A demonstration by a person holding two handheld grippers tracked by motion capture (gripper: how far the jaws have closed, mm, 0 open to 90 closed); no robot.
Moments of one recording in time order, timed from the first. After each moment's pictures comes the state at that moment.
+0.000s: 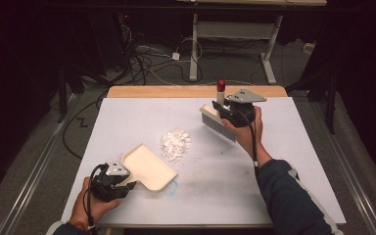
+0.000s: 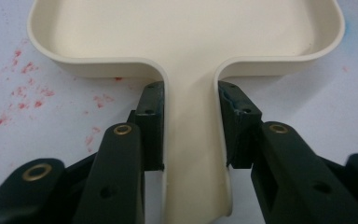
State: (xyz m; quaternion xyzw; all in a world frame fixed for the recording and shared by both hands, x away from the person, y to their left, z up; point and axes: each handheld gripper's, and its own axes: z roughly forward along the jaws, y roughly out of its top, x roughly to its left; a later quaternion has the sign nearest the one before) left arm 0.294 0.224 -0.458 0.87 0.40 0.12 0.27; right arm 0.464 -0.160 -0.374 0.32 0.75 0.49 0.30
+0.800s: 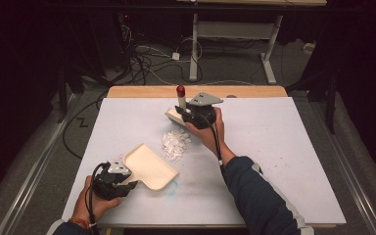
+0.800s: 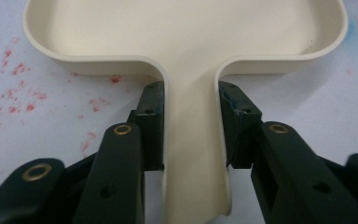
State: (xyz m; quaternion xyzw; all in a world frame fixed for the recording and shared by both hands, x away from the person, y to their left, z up) left arm 0.300 0.222 -0.460 0.87 0.40 0.11 0.26; right arm 0.476 -0.062 -0.400 0.26 0.77 0.52 0.25
